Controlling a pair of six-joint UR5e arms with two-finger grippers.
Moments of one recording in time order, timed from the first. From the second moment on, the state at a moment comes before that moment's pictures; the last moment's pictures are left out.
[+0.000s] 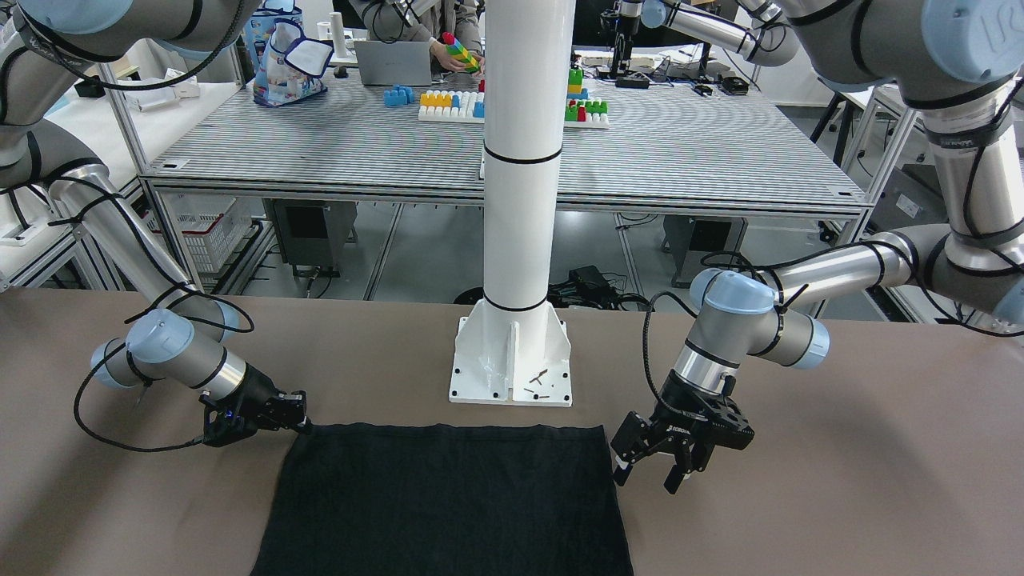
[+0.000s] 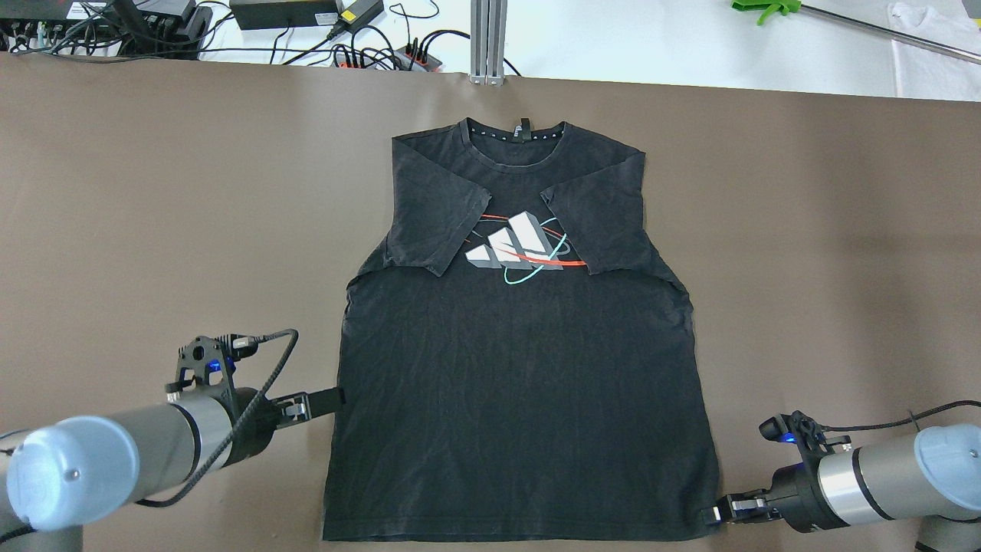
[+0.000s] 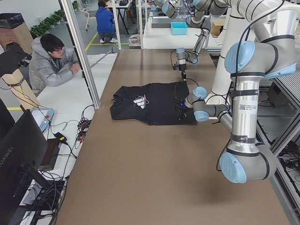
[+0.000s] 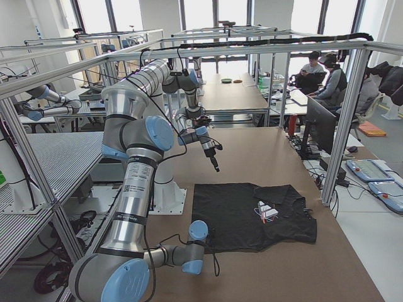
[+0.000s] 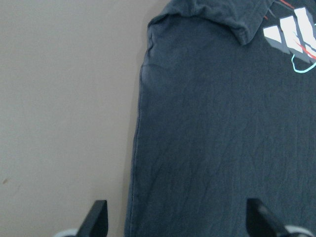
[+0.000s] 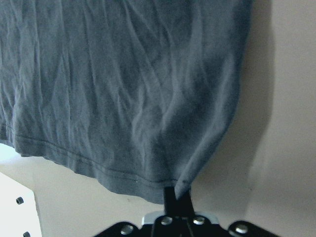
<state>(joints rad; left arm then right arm) -0.32 -1.69 -2.09 -2.10 -1.45 -1.60 0.47 -1.74 1.77 -0.32 2.14 1.41</state>
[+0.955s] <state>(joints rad) 0.03 -1.68 -2.04 -2.11 -1.15 -1.76 0.47 -1.74 1.77 -0.26 2.13 1.41</state>
